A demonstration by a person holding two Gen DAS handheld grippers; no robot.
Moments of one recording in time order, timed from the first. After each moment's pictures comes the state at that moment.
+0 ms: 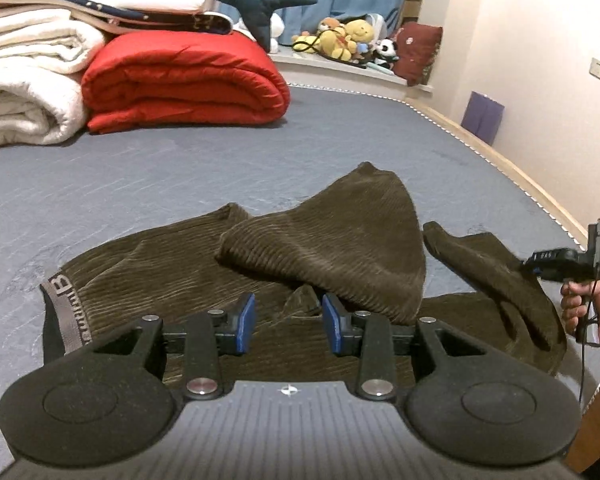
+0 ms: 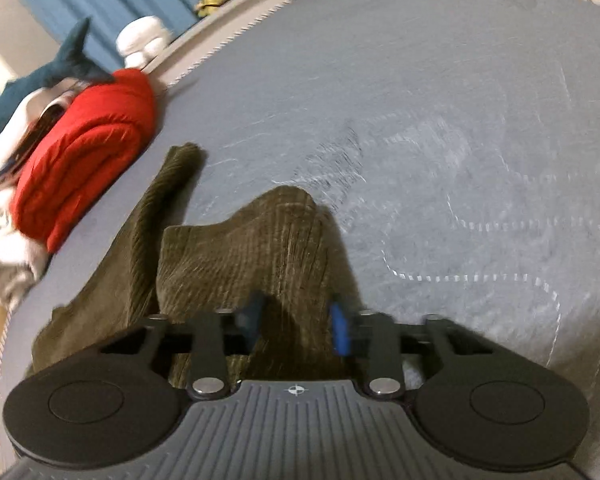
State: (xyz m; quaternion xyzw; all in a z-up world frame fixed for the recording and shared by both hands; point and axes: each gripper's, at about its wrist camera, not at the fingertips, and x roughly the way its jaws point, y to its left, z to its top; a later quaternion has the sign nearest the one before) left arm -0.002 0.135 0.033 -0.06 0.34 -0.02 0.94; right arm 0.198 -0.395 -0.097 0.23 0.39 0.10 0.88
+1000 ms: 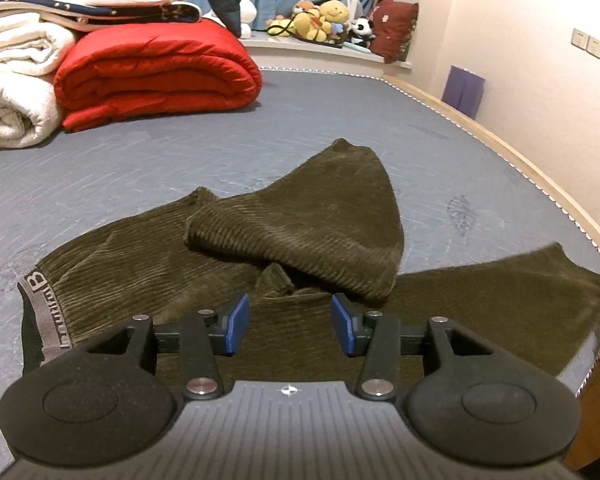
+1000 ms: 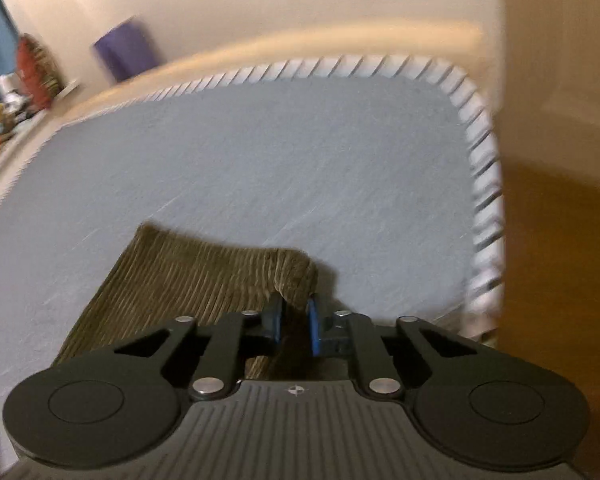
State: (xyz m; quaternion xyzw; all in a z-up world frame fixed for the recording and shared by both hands) left arm -0.001 0.104 0.014 -0.04 0.36 -0.04 0.93; right arm 0.038 -0.552 -0.066 0.27 0.31 -0.38 0.83
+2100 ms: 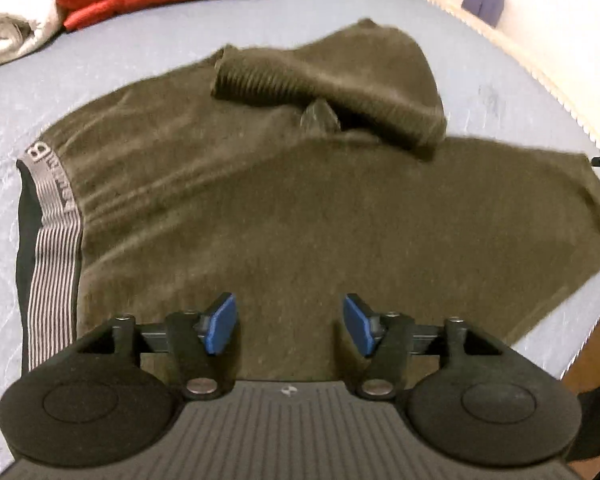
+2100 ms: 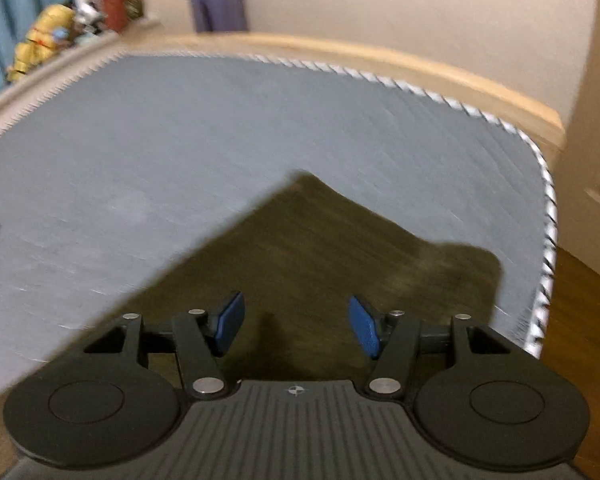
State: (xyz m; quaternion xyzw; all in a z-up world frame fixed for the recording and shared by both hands) left arm -0.032 0.140 -0.073 -0.02 0.49 -0.04 0.87; right arm 0.093 -0.445 -0.054 0.16 0.36 -0.24 0.89
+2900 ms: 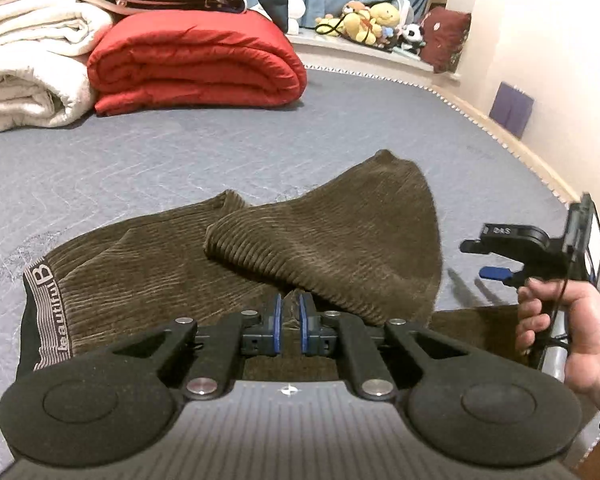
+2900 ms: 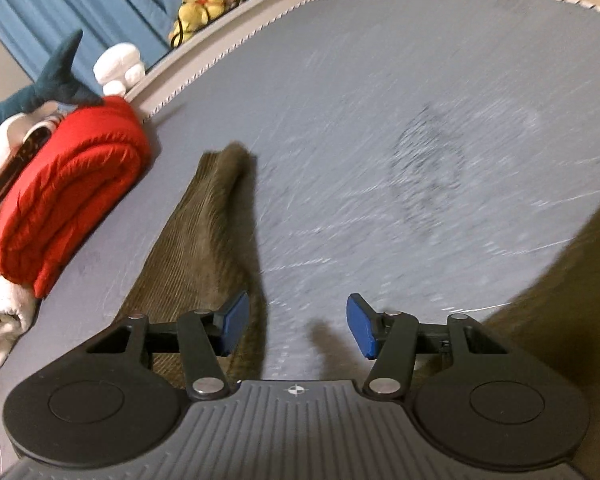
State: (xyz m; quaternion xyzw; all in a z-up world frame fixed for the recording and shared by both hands) left arm 0.036 0.098 0.000 -0.06 0.37 0.03 0.93; right arm 0.205 -0.242 -0.053 0.29 0.39 0.01 0.87
